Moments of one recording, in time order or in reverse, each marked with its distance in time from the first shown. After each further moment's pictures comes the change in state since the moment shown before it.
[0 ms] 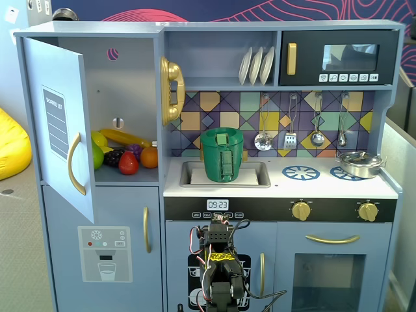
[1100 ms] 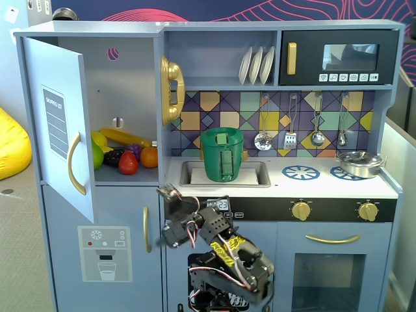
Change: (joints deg) arm -52.5 -4.3 -24.3 -15.8 -11.2
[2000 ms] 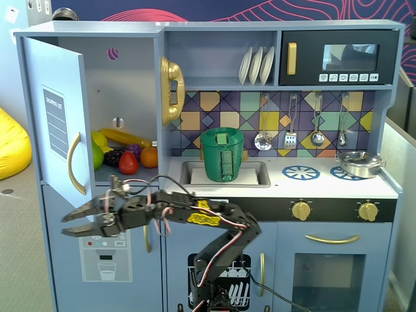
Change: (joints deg) arm -46.1 -46.6 -32.3 -43.5 -25.8
